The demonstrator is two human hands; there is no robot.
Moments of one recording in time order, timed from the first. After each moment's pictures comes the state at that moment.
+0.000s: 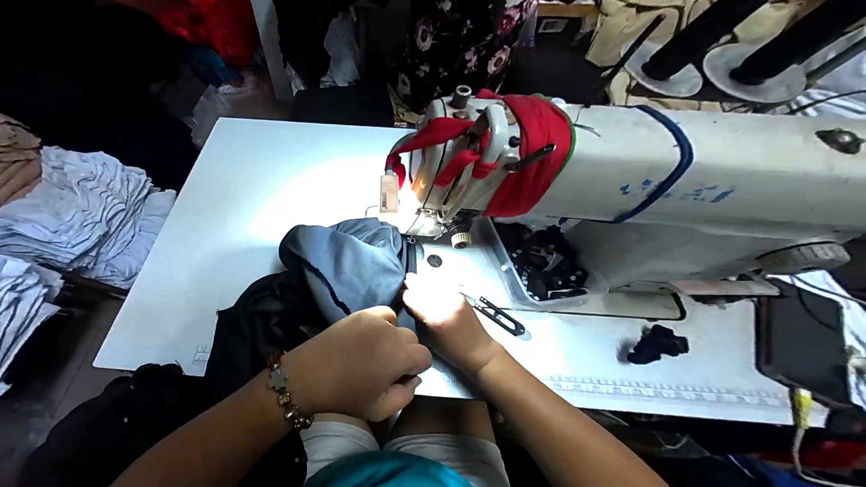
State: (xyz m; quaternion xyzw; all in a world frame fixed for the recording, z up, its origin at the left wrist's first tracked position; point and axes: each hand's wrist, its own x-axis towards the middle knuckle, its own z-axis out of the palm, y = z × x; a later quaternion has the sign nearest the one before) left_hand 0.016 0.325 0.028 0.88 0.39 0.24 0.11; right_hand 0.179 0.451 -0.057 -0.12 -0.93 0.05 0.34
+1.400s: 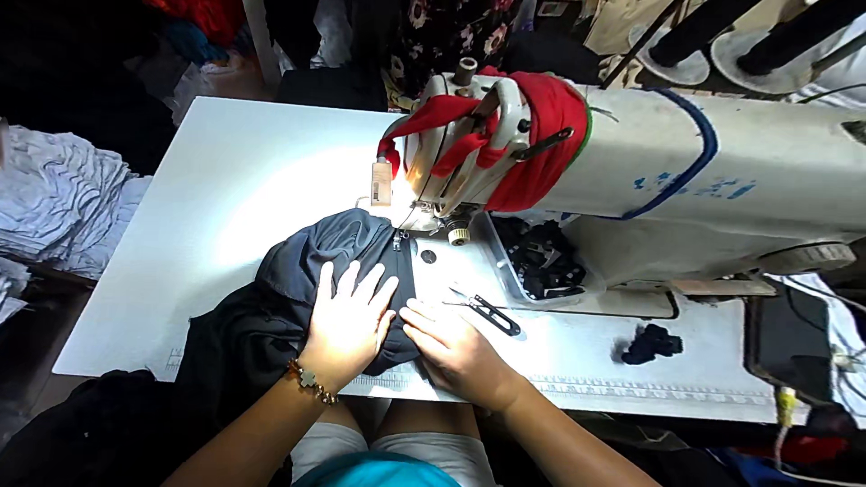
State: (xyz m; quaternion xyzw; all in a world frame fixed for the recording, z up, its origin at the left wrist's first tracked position) left_hand 0.030 0.348 -0.048 0.69 0.71 0.13 -0.01; right_hand 0.227 0.442 -0.069 -0.04 -0.96 0.07 0.28
